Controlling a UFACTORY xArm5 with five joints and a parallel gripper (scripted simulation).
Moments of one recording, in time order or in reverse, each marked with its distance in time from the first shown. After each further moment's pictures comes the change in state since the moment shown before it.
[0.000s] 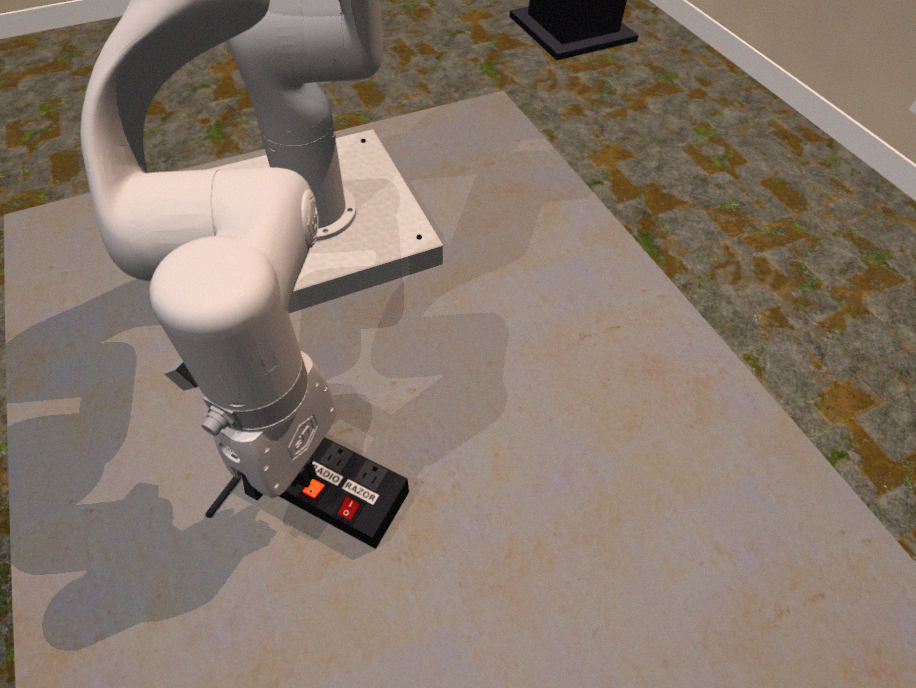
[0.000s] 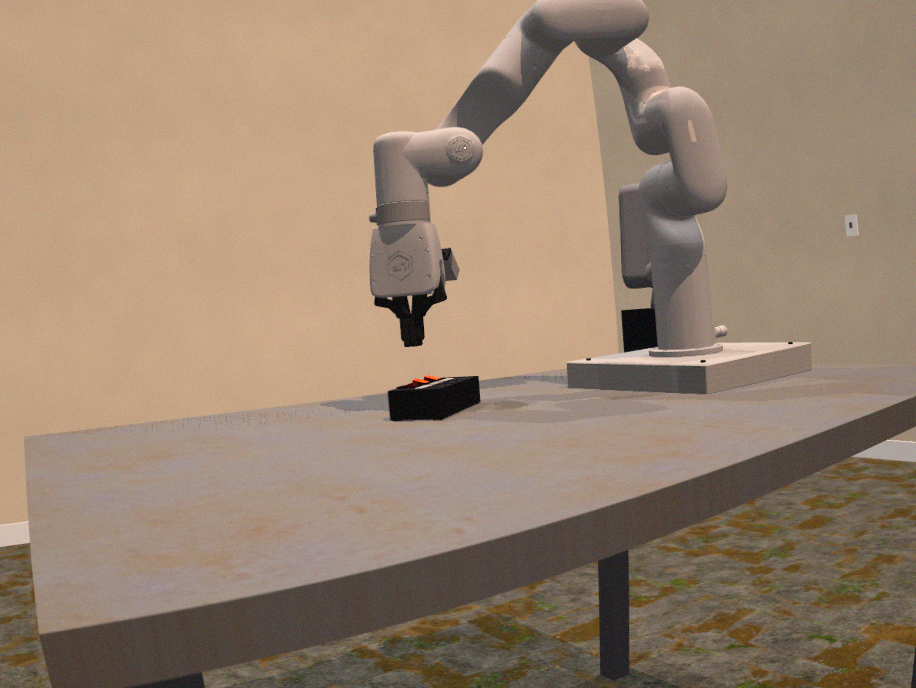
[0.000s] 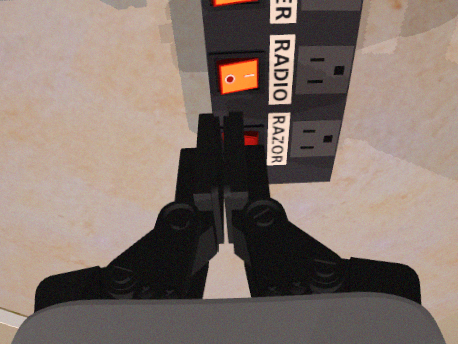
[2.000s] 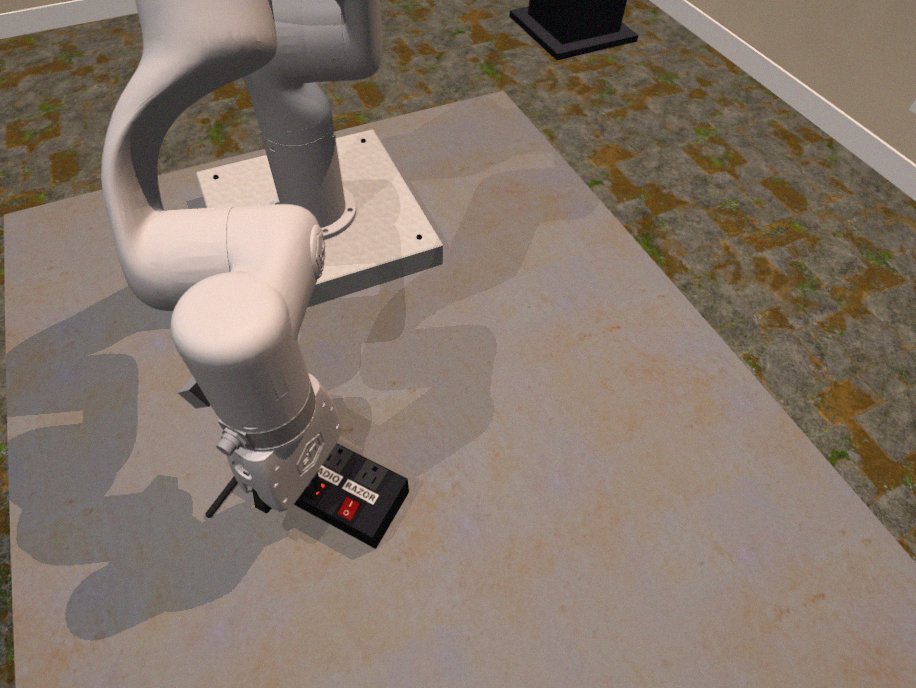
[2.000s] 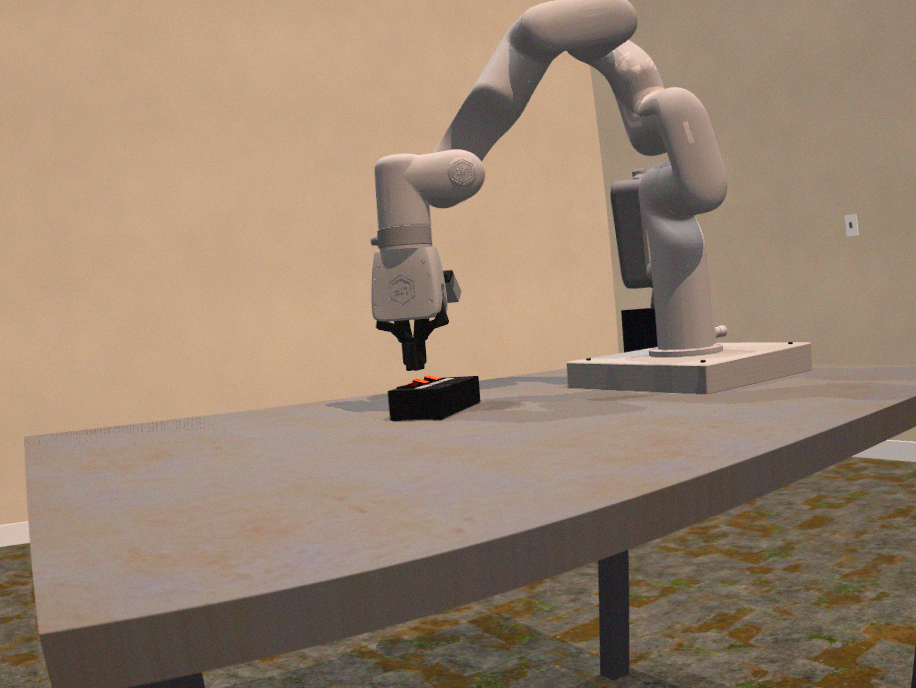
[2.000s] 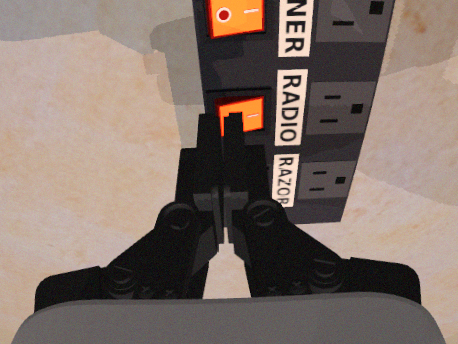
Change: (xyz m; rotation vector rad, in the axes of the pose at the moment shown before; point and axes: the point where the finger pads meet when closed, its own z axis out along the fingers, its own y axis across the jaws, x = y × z) arm 0.000 0.000 0.034 0.000 0.000 0.000
